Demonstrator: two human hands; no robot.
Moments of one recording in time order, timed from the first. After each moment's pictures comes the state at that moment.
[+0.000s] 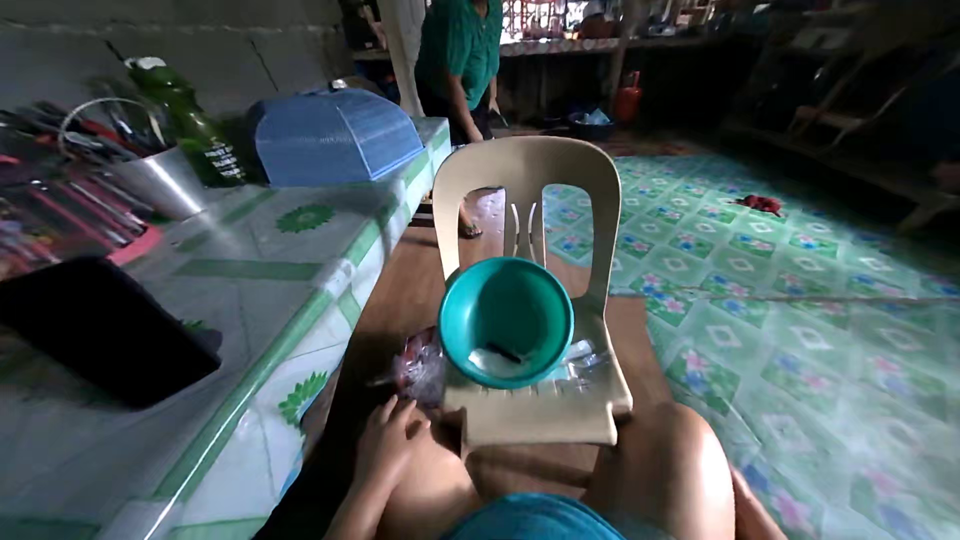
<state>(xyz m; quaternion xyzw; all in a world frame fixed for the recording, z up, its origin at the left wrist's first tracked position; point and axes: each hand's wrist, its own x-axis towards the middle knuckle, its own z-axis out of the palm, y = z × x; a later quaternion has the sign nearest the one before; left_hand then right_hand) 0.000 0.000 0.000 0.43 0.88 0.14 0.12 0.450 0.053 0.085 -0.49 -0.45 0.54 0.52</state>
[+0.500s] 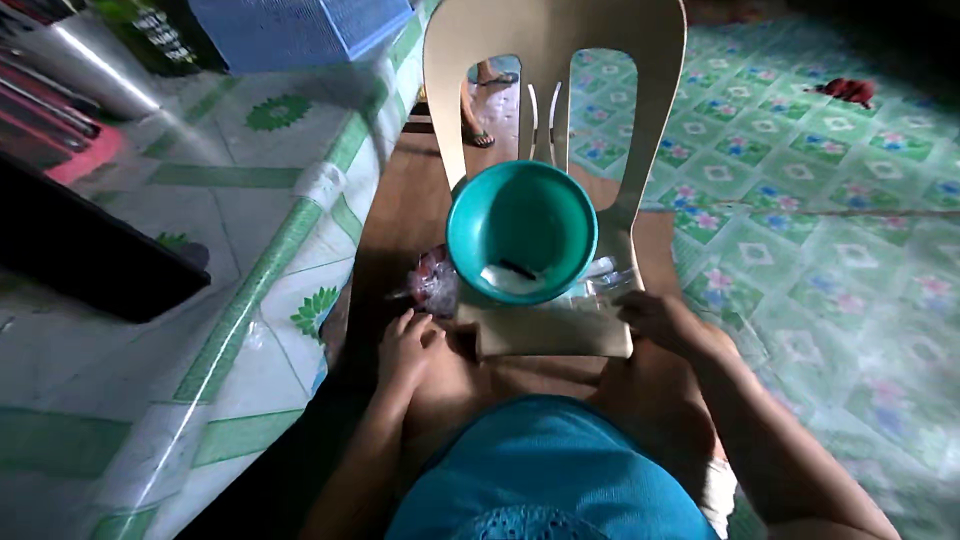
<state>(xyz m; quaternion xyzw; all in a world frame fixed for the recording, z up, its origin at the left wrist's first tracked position) 0.001 0.000 0.001 0.44 0.88 0.15 0.12 0.384 0.222 0.068 -0.42 -0.82 0.39 0.07</state>
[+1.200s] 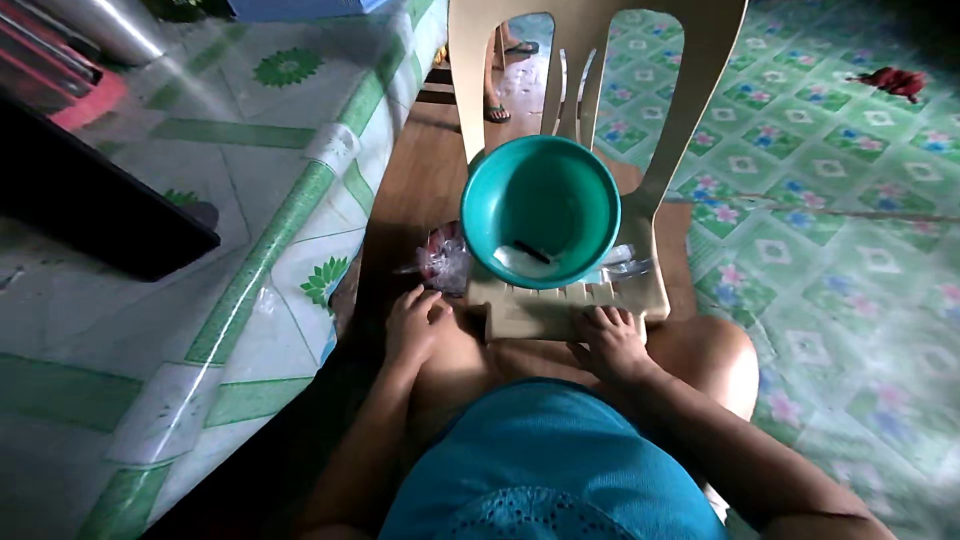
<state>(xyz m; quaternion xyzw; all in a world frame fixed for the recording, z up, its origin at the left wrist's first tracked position) -0.006 0.000 -0.004 0.45 0.87 0.18 0.12 0.327 0.153 0.004 -0.32 -0.94 0.09 0.01</state>
